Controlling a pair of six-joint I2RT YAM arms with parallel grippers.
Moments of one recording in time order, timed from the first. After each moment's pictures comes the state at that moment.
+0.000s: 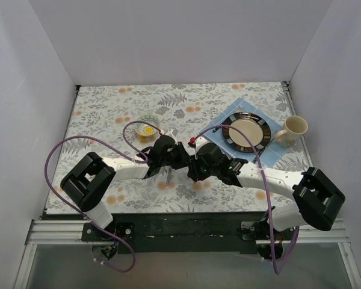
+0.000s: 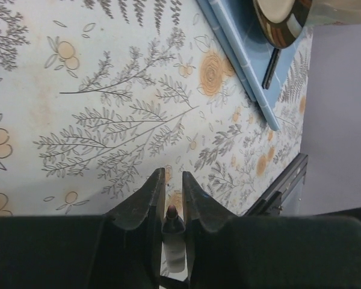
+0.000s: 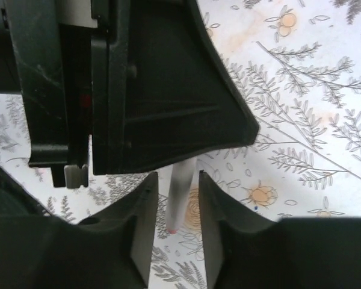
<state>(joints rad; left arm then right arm) -0.75 1.64 0.75 0.32 0.17 -0.98 0.93 1.38 0.72 -0.08 0.00 0.38</state>
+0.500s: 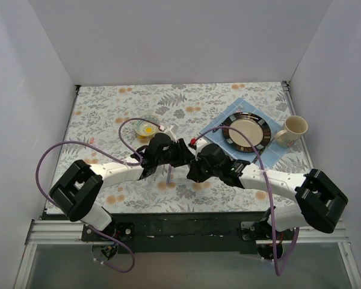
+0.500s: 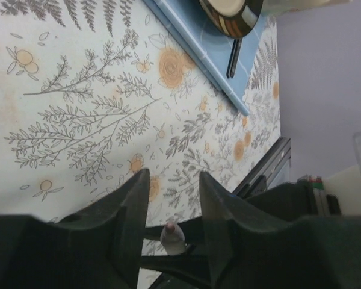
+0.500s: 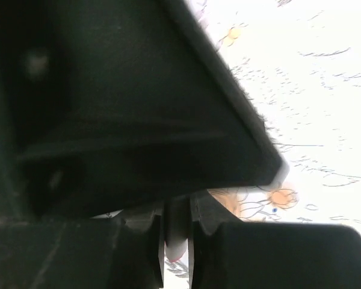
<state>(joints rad) -0.75 1.52 0.74 0.30 0.26 -0.94 0.92 1.35 0.69 -0.03 -0.10 0.38</state>
